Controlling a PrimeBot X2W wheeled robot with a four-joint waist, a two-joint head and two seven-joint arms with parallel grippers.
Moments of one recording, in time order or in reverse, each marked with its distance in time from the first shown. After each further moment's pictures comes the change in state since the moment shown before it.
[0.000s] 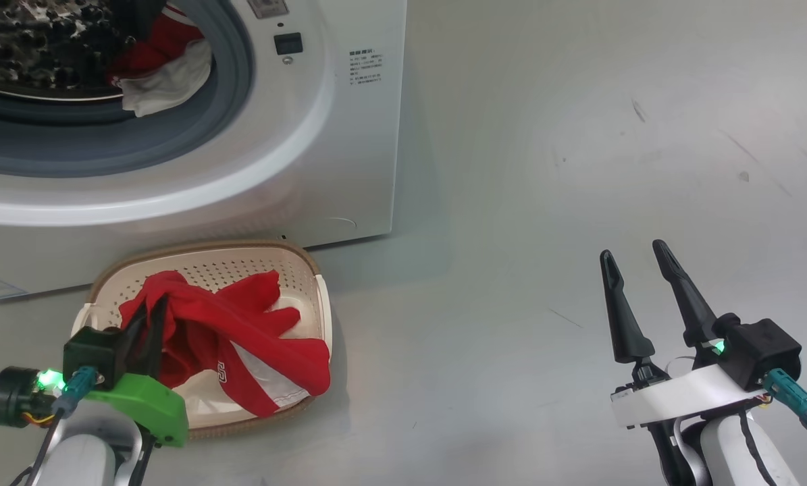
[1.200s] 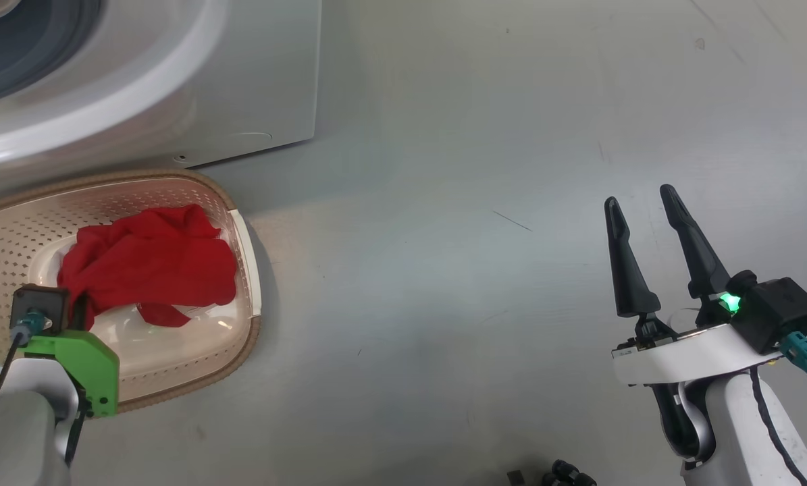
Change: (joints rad) left arm -0.253 0.086 0.008 0.444 0.061 0.034 0.068; right arm -0.095 0.013 -0.019 -0.037 -0.002 0.000 0.000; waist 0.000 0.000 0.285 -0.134
